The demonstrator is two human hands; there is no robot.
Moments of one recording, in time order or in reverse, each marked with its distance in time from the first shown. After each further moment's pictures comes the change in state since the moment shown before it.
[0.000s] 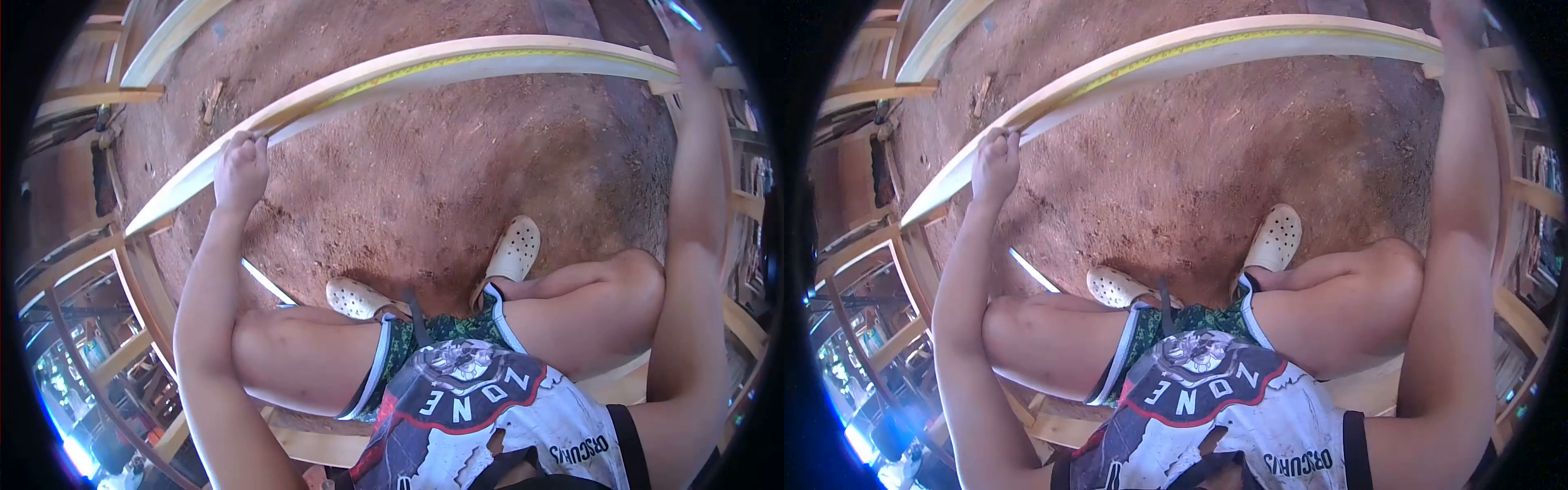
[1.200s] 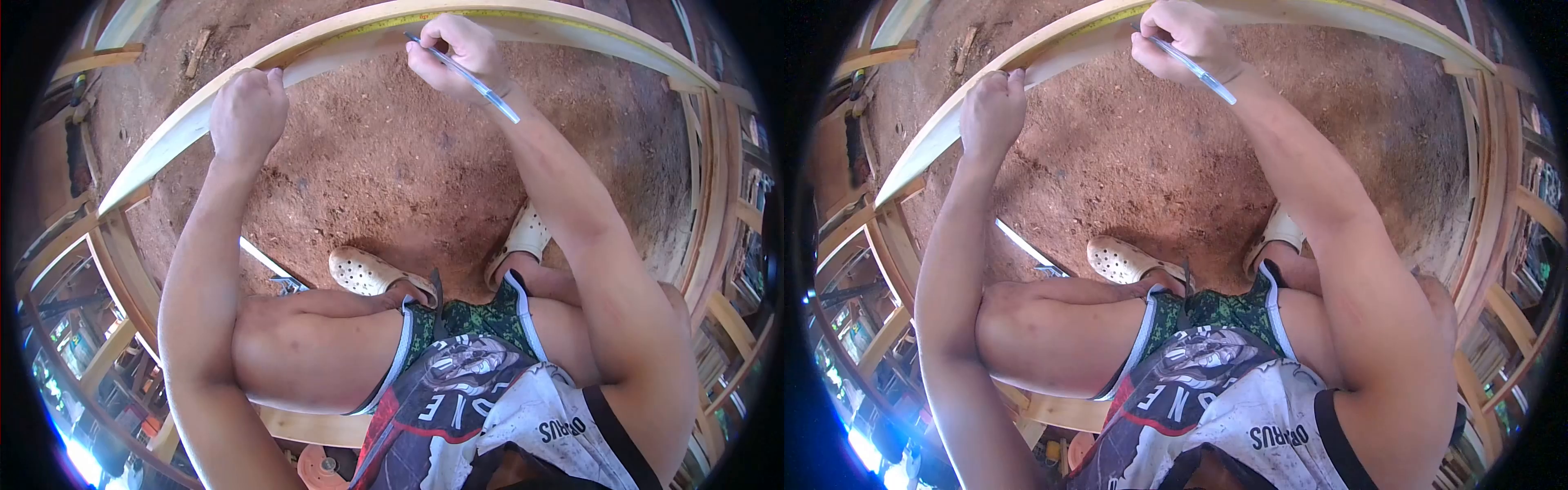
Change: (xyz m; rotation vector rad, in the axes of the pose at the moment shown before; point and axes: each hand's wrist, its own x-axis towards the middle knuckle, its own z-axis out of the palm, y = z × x) left_hand 0.018 0.019 0.015 0.129 -0.093 -0.242; right_hand -0.317 0.150 0.246 -0.331 -0.526 -0.524
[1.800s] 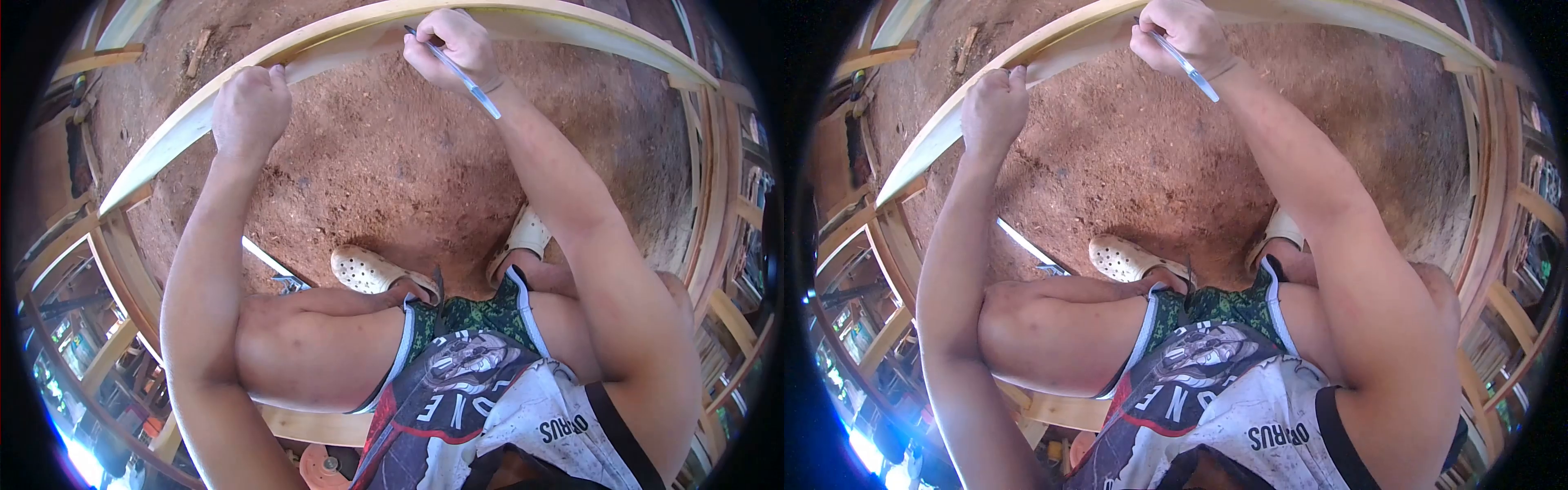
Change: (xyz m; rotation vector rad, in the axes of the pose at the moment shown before) left_hand 0.001 -0.001 -0.003 -0.018 -0.022 -0.046; right_hand 0.002 0.007 0.015 -0.025 0.065 -0.044
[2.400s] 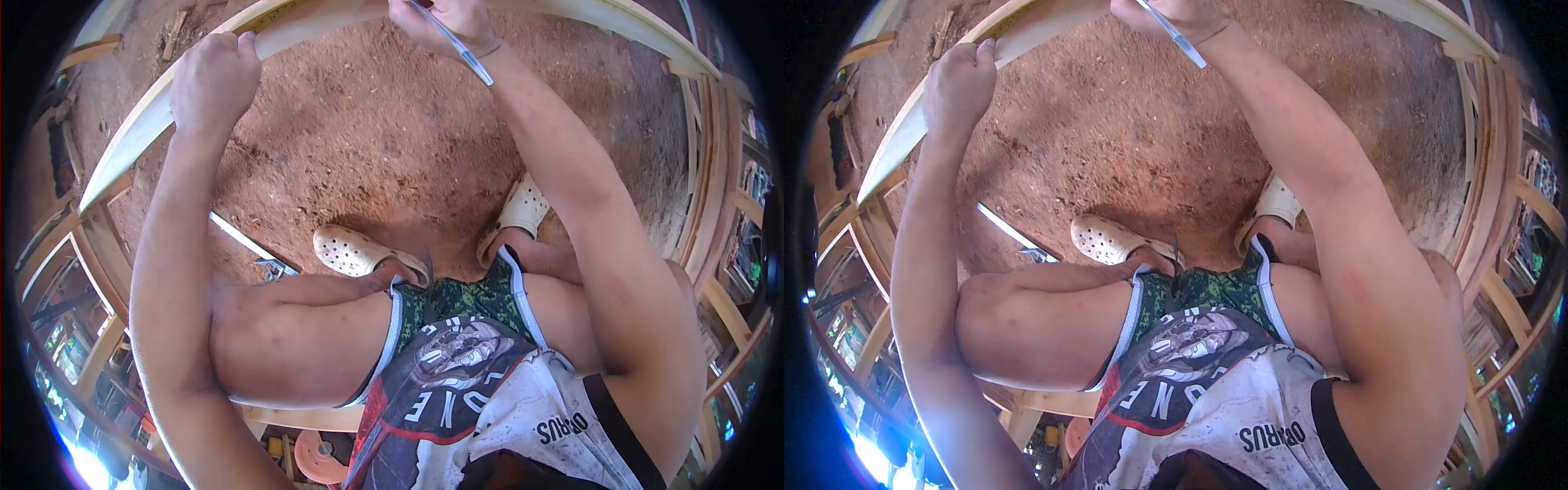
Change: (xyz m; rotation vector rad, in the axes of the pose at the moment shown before) left_hand 0.006 0.005 -0.004 0.105 -0.015 0.027; right_hand -0.009 0.018 0.002 -0.014 -0.006 -0.136
